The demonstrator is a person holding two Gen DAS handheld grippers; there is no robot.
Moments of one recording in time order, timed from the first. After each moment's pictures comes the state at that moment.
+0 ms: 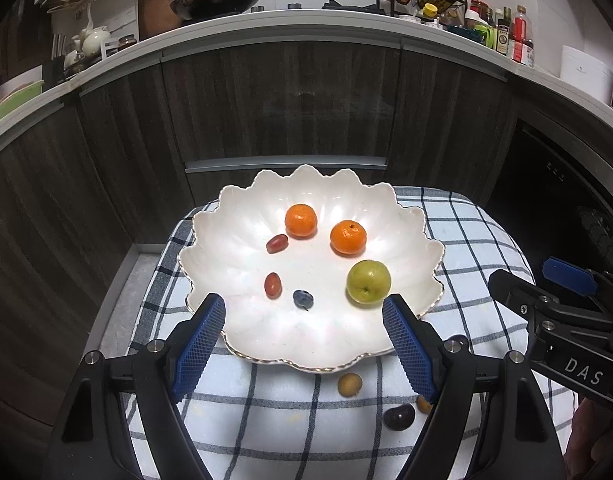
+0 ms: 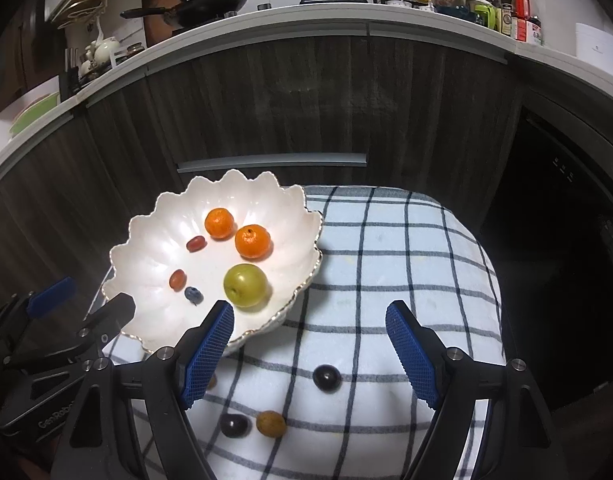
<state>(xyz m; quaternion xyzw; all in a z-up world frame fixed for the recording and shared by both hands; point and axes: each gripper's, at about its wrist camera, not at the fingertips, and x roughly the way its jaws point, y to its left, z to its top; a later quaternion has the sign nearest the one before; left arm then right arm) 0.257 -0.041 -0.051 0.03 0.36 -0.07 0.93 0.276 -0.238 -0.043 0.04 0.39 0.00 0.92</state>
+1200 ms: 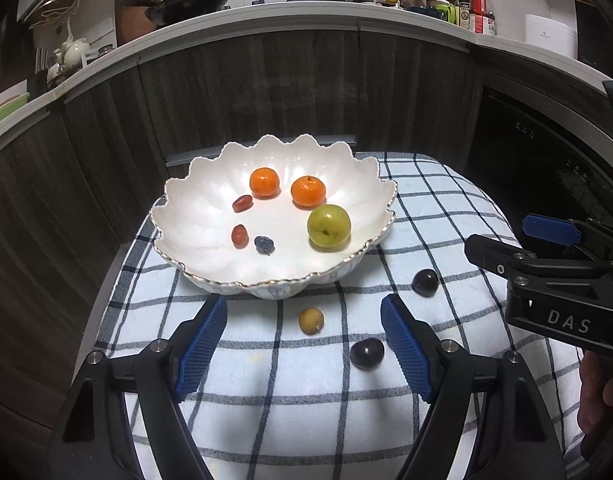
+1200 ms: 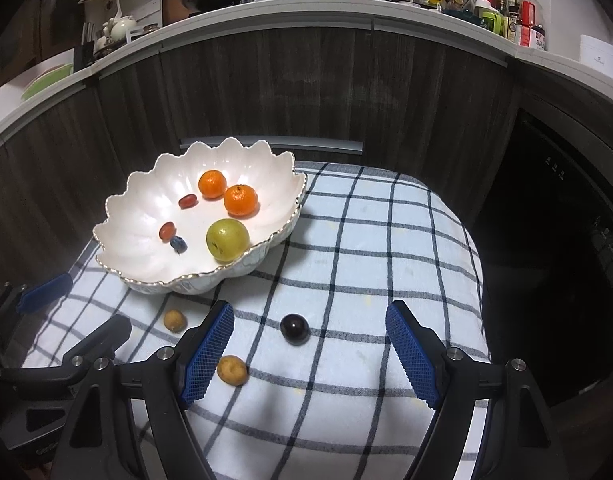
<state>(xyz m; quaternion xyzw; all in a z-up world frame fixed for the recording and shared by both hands) 0.198 -0.067 -0.085 0.06 0.36 -0.10 0.93 0.236 -0.254 -0.067 0.00 0.39 0.01 0.92</state>
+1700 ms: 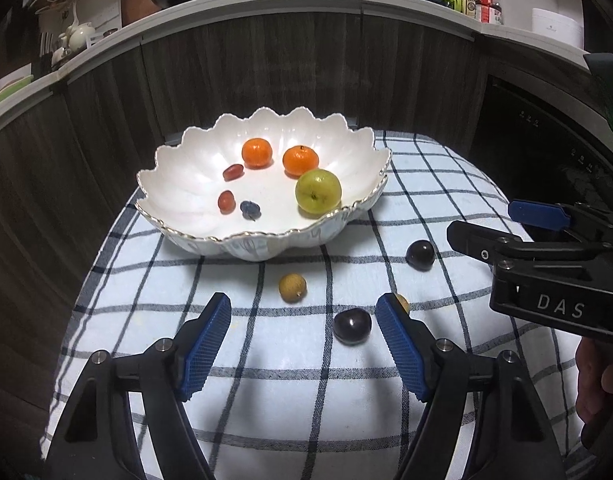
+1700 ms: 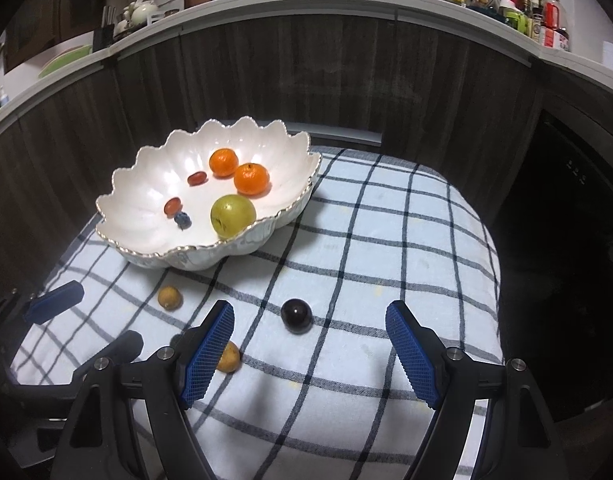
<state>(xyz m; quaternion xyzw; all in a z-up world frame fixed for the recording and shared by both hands) 0.188 -0.082 -0.115 0.05 0.38 -0.08 0.92 0.240 -0.257 -0.091 -0.02 0.40 0.05 0.91</state>
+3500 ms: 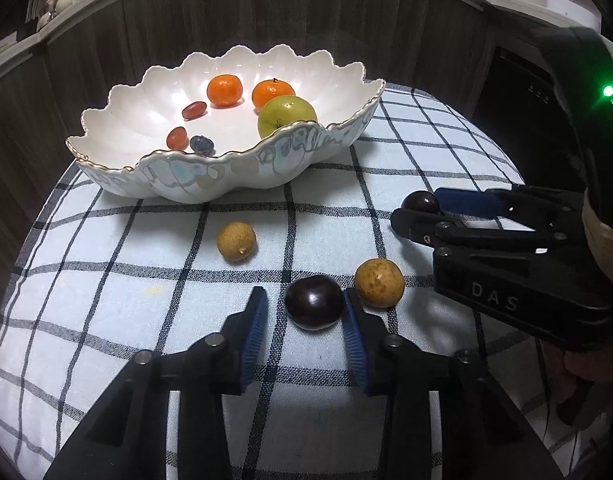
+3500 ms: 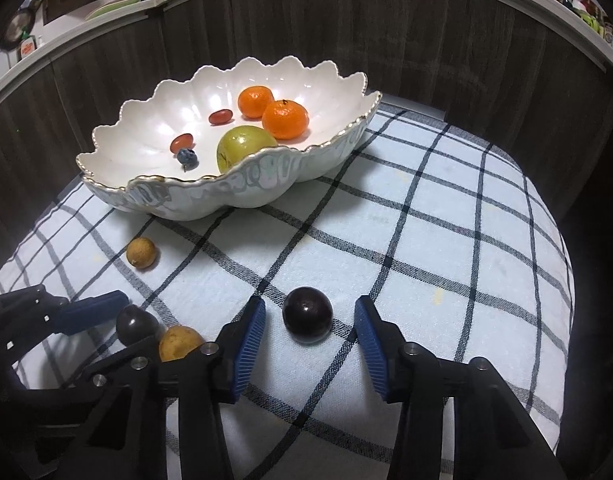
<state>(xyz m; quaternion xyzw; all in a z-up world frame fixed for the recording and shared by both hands) 0.206 -0.109 -0.175 0.02 0.43 -0.10 0.90 0.283 -0.252 -0.162 -0.07 0.43 0.15 0.89</state>
